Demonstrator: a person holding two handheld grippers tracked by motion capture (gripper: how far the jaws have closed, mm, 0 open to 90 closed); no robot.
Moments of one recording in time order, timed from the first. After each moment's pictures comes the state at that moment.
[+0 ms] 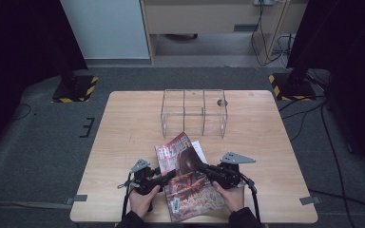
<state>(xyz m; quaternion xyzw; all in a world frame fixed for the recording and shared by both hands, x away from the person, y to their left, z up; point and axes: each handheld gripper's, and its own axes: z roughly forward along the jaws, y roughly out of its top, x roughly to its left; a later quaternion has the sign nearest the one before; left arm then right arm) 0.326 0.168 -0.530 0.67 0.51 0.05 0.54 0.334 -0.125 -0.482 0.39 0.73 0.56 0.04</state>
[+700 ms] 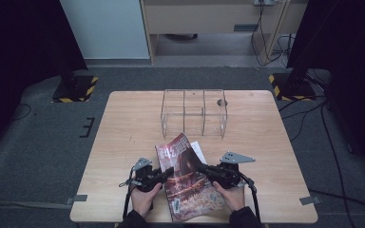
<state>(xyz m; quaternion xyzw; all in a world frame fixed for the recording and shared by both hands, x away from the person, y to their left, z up) 0.332 0.166 -0.529 0.68 0.53 0.06 0.51 0.336 -0.126 -0.484 0.38 0.74 0.56 0.03</state>
